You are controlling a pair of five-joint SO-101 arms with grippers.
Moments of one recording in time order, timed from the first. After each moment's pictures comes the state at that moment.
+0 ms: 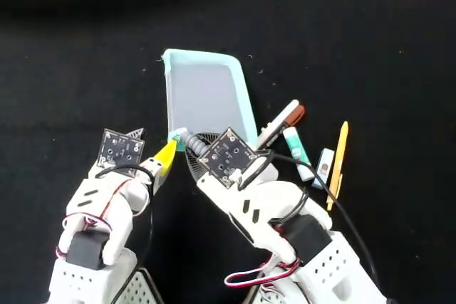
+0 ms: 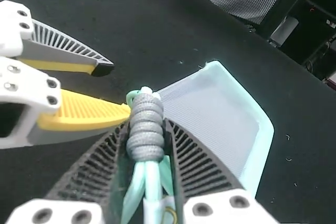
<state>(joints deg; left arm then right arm) 8.0 -102.8 88.6 44.6 -7.5 -37.5 -77.5 70.0 41.2 16.1</state>
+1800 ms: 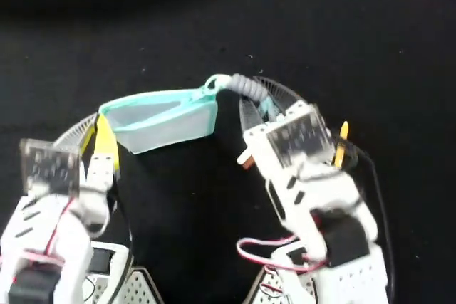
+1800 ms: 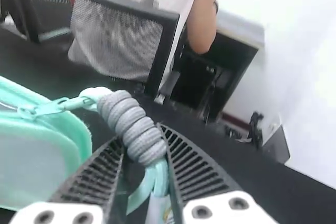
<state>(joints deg) 0.7 -84.7 44.4 67.6 -6.2 -17.8 -73.2 51.1 40.1 19.5</state>
